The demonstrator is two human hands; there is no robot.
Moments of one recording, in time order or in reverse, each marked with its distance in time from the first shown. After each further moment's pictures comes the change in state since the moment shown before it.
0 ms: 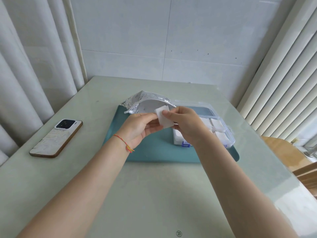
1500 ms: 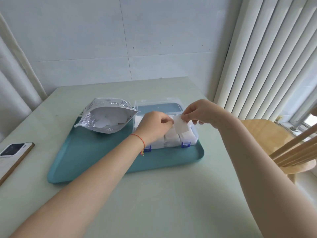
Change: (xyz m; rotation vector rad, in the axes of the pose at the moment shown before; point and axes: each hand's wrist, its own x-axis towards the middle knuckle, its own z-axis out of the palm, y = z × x) left_hand 0.065 -0.054 0.141 1.110 -0.109 0.284; right_hand -0.006 -0.021 -0.188 -0.753 0.067 0.185
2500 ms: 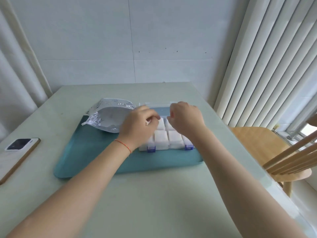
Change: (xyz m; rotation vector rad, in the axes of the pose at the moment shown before) left_hand -0.025 -0.032 -0.041 0.113 0.350 0.304; right_hand -0.003 -0.052 0.063 -0.685 0.392 -0.283
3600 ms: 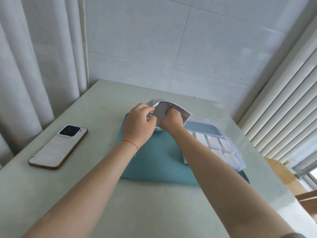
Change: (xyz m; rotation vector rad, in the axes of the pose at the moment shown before) left_hand -0.012 -0.108 -0.092 -0.004 0.284 -0.320; right_hand 0.102 -0.168 0.071 0.350 -0.192 0.255
